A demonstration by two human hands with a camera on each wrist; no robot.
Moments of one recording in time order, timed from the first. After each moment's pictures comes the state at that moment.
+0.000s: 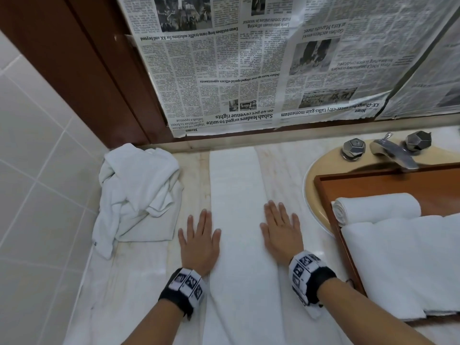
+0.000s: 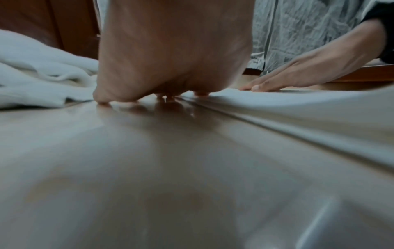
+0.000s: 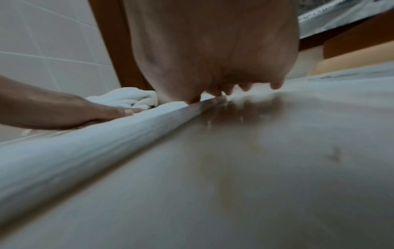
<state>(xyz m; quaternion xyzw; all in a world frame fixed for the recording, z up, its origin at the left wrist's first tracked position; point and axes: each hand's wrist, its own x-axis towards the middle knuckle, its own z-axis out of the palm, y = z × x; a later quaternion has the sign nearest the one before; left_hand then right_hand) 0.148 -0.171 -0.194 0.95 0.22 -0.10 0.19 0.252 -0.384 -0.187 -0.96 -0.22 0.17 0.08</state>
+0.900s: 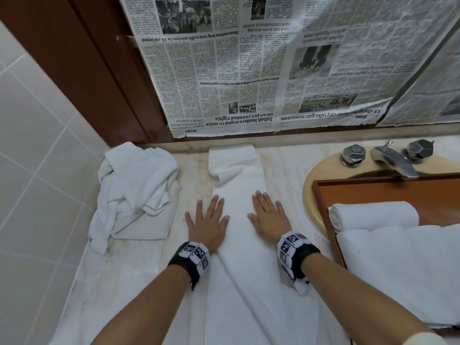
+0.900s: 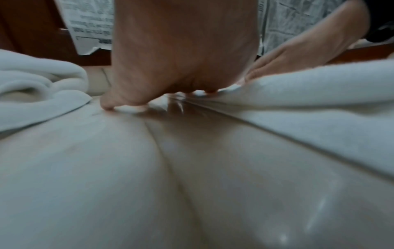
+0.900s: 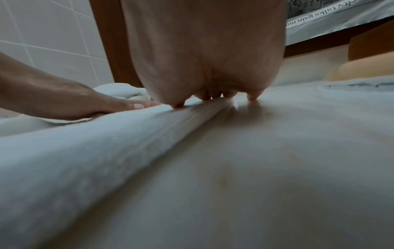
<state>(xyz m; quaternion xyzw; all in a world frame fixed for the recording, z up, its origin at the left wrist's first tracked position) 0.206 -0.180 -0.184 0.96 0.19 -0.15 0.16 0.301 -0.361 -0.182 -0.93 -0.29 0.20 0.07</state>
